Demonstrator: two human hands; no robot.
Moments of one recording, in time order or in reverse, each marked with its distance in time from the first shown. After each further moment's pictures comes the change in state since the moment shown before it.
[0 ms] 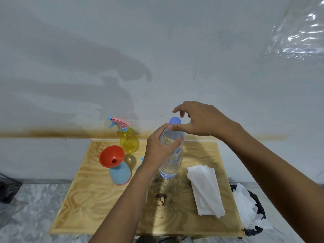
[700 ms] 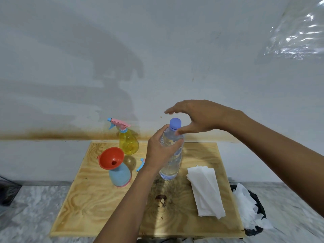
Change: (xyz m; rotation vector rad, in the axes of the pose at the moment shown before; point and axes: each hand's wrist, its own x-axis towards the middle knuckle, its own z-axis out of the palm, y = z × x) left_hand 0.002 -0.006 0.005 0.038 0.031 -0.044; right_hand 0.010 0.005 -0.021 -0.071 -0.161 -0.210
